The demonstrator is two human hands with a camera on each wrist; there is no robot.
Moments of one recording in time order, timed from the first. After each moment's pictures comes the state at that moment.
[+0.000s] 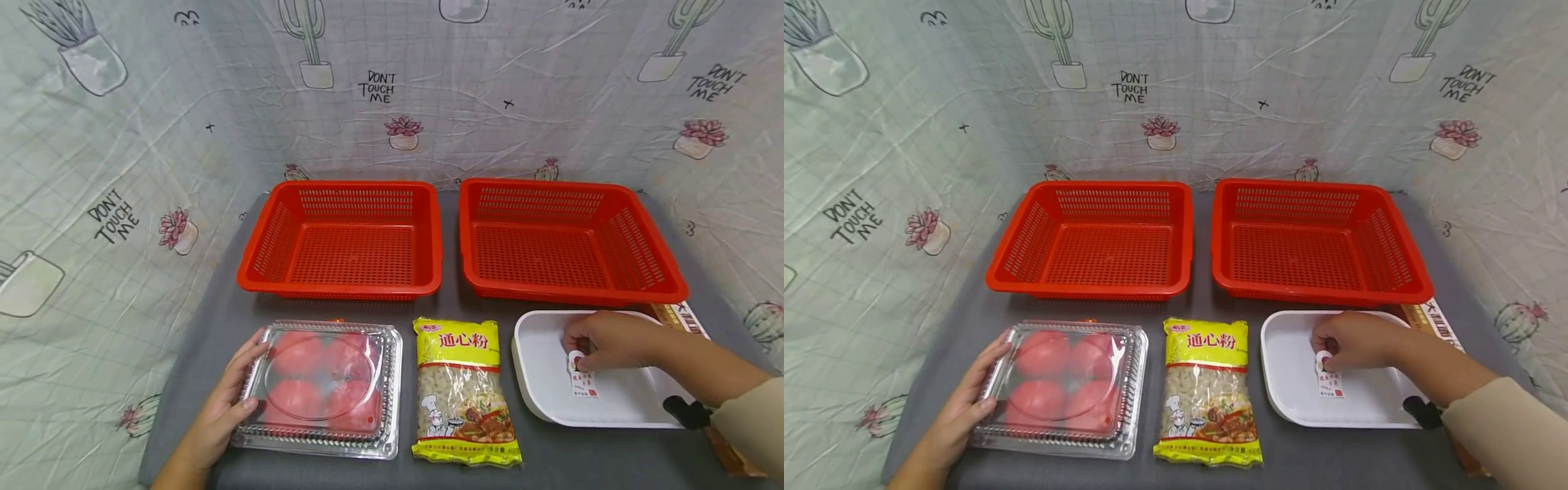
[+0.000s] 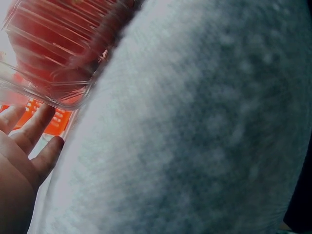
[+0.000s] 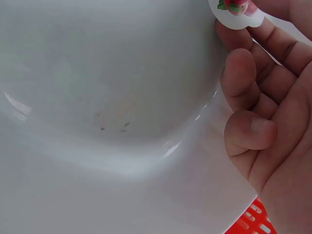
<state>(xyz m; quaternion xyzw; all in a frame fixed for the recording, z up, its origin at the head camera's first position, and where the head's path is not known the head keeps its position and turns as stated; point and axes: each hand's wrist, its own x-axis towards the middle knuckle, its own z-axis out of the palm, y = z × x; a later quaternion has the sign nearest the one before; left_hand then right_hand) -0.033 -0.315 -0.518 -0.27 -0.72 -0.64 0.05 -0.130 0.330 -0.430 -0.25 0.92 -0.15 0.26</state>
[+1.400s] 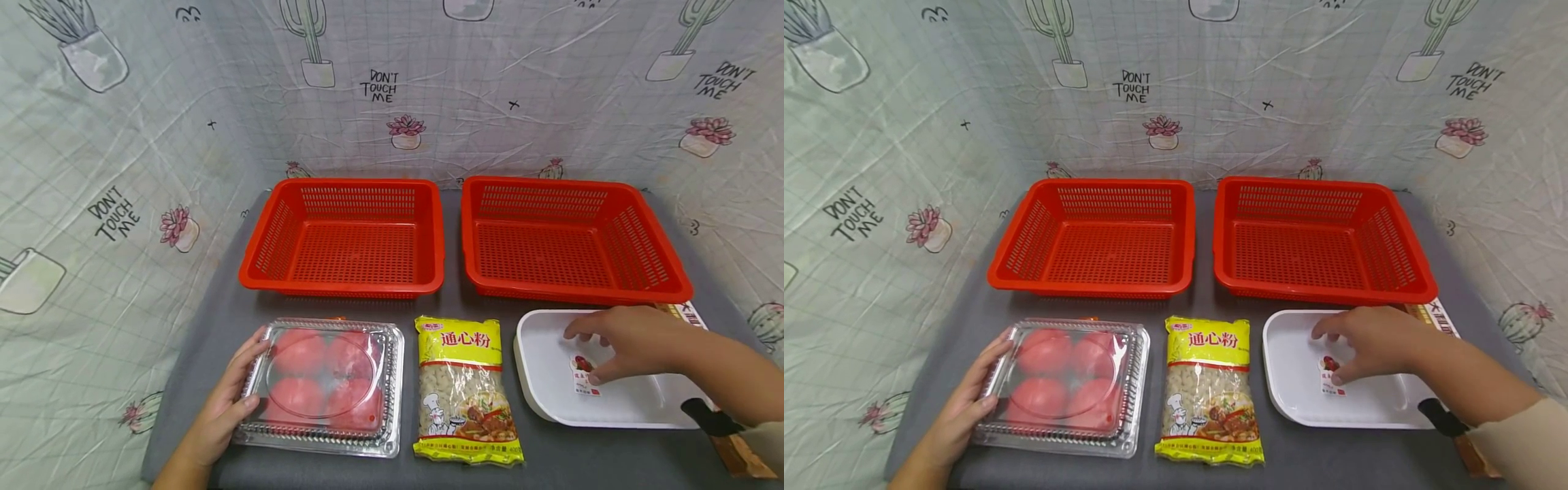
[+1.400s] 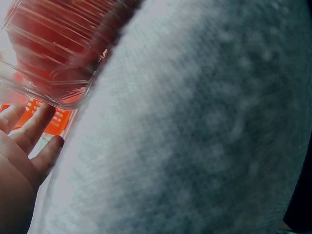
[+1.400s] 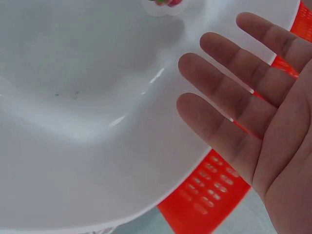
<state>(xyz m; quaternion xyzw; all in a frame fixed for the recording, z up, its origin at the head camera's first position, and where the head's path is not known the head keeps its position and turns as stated) -0.033 -0.315 -0.520 -0.27 -0.72 -0.63 0.05 -0.120 0.324 -0.398 -0.25 0.94 -0.07 0.23</state>
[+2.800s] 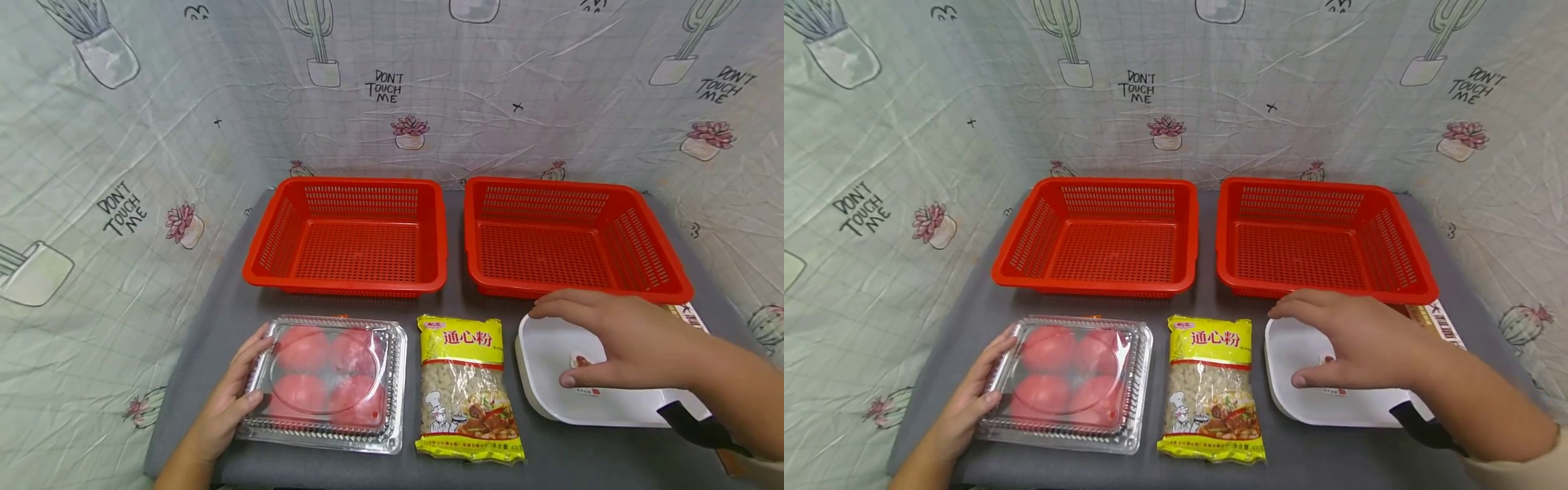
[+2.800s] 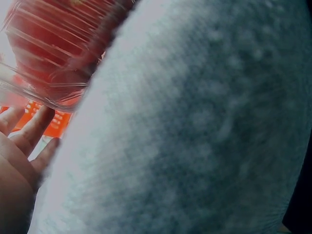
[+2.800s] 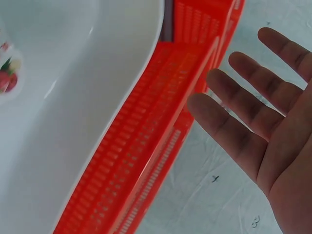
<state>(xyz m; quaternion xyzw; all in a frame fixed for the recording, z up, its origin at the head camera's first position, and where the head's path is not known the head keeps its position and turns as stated) -0.033 -0.315 -0.519 -0.27 -0.72 -0.63 0.06 -0.089 0.264 -0.339 -0.36 0.93 -0.10 0.03</state>
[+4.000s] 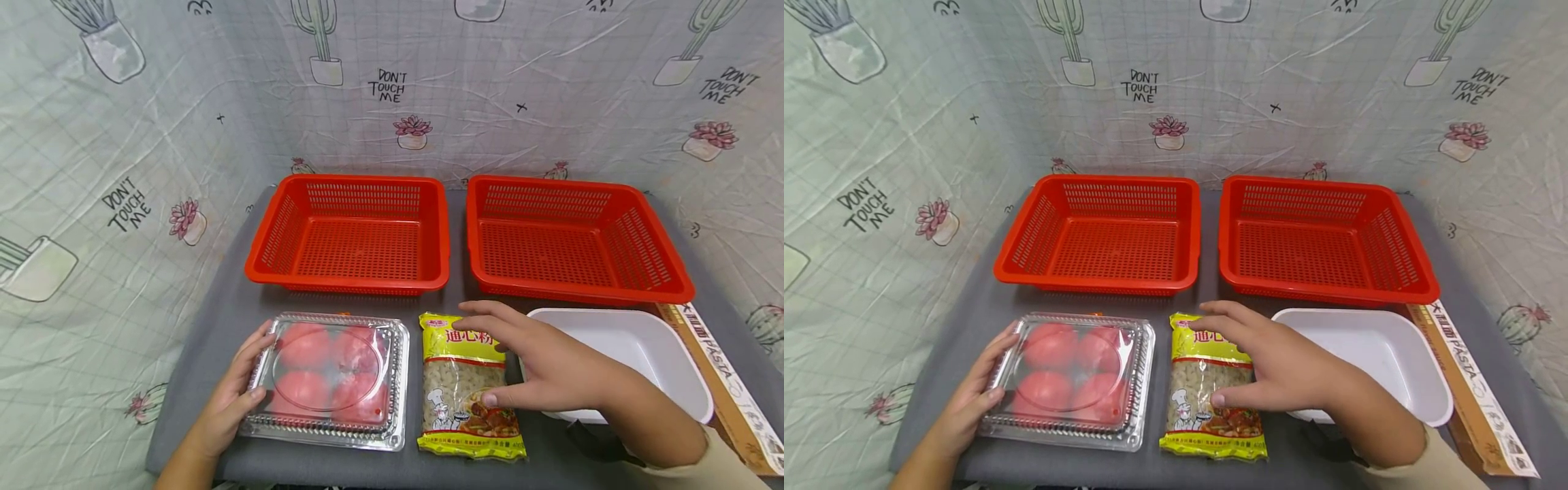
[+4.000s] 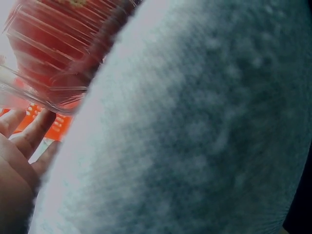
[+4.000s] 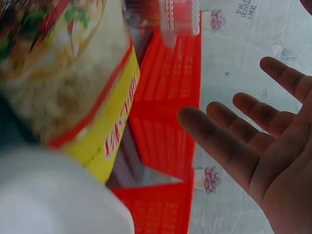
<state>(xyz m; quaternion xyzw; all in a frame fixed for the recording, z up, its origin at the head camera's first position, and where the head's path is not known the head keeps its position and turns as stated) -0.032 -0.312 -0.515 -0.27 -0.72 -0.63 0.06 -0.075 0.179 -0.372 -0.37 0.88 -0.29 0.10</state>
